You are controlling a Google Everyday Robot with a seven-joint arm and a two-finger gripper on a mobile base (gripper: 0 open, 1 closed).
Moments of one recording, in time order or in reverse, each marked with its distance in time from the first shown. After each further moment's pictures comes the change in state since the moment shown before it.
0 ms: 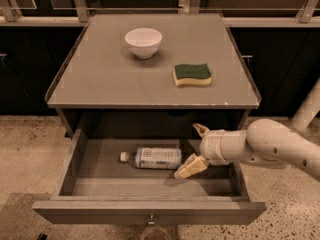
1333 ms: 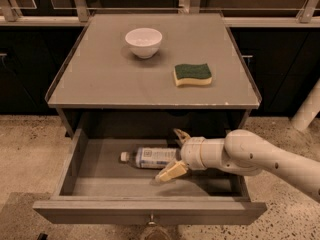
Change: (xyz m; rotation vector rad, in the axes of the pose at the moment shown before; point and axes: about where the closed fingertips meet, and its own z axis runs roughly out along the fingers) arm -0.009 0.021 0.065 -0.050 -0.118 0.015
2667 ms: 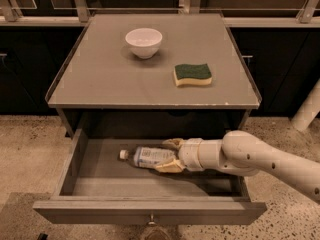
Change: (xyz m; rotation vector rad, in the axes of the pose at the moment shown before) arm 0.001 0.006 0.009 -0.019 0.001 -0.010
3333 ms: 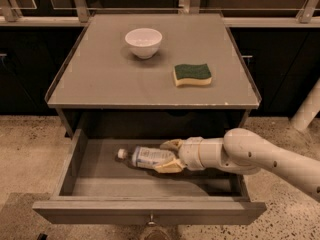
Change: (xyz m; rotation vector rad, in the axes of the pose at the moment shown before) arm -0.009 0.004 -0.005 -0.027 -0.014 0.017
